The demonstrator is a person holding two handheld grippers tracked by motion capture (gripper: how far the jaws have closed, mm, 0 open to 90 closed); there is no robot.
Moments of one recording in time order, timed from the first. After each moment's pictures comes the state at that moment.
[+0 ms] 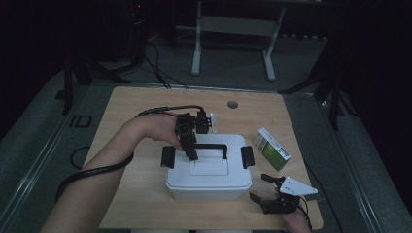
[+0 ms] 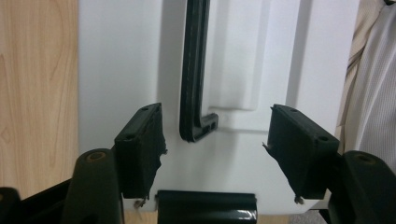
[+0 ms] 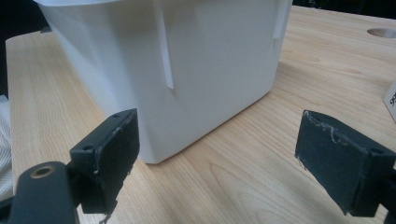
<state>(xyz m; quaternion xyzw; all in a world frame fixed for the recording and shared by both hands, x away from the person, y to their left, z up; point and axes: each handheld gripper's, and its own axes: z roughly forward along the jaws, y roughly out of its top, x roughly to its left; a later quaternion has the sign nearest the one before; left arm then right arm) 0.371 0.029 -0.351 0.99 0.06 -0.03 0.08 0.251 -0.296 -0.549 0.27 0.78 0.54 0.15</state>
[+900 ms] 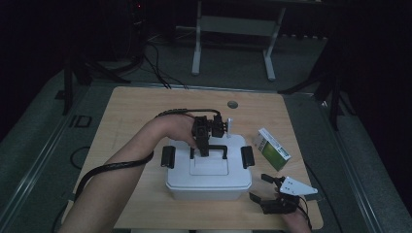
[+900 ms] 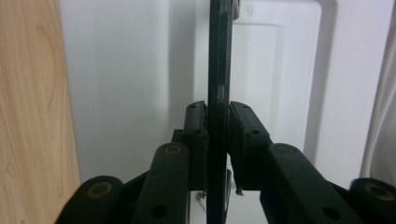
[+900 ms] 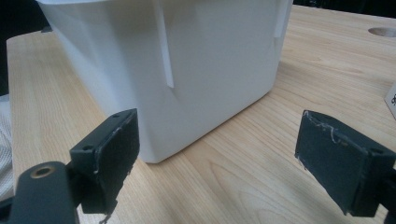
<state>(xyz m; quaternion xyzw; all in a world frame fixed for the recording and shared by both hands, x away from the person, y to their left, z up) 0.378 -0.010 -0.367 1.00 0.03 -0.04 0.05 0.251 -0.296 -0.550 0.27 0.78 0.54 0.15</state>
